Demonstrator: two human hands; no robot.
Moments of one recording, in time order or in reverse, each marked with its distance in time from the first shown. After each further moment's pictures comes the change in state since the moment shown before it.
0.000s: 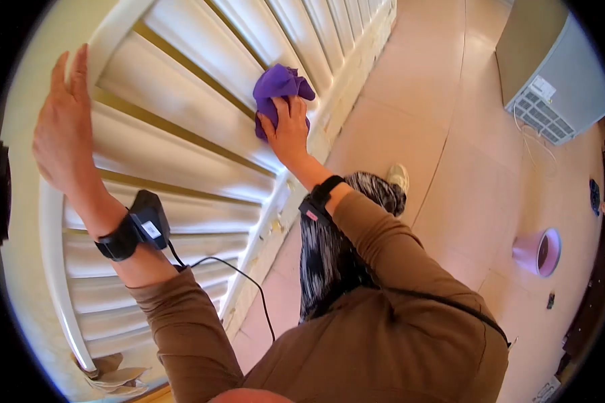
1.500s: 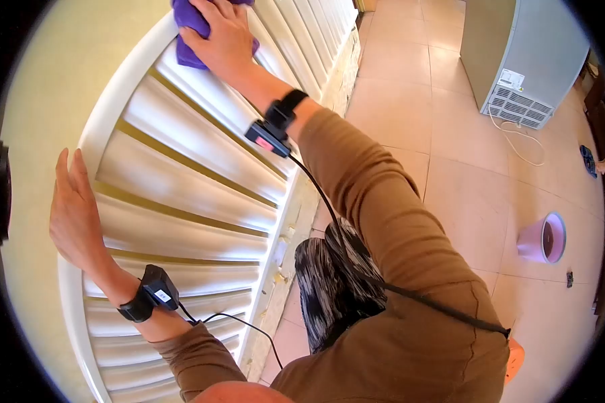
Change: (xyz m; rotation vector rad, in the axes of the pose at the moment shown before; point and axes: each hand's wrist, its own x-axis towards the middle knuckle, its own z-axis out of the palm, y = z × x) left_hand -0.001 0.003 -0.018 -0.058 0.013 -0.035; right_hand 0.287 -0.058 -0.022 0.183 0.271 -0.330
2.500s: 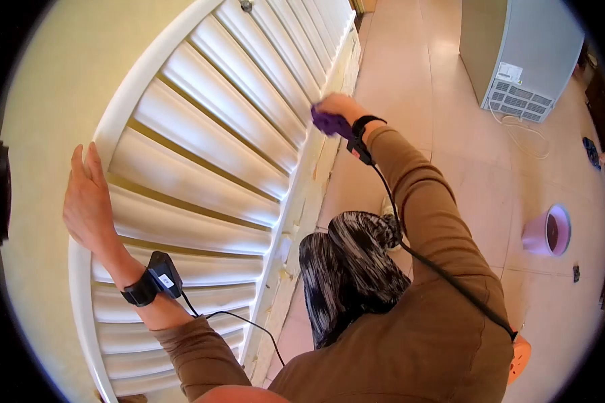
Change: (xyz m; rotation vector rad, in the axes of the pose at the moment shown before) left_hand 0.001 0.001 0.005 0.006 -0.028 -0.002; right_hand -0.134 0.195 -0.151 -0.503 -1.245 0.899
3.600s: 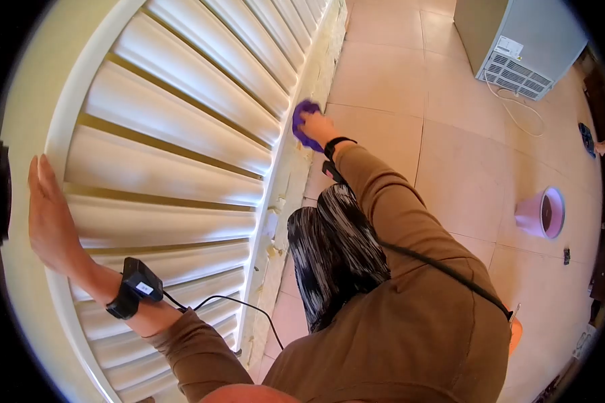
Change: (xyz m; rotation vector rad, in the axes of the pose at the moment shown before) left_hand -0.003 -0.008 0.008 -0.054 -0.038 -0.079; right_hand -0.038 0.033 0.175 -0.020 0.260 0.059
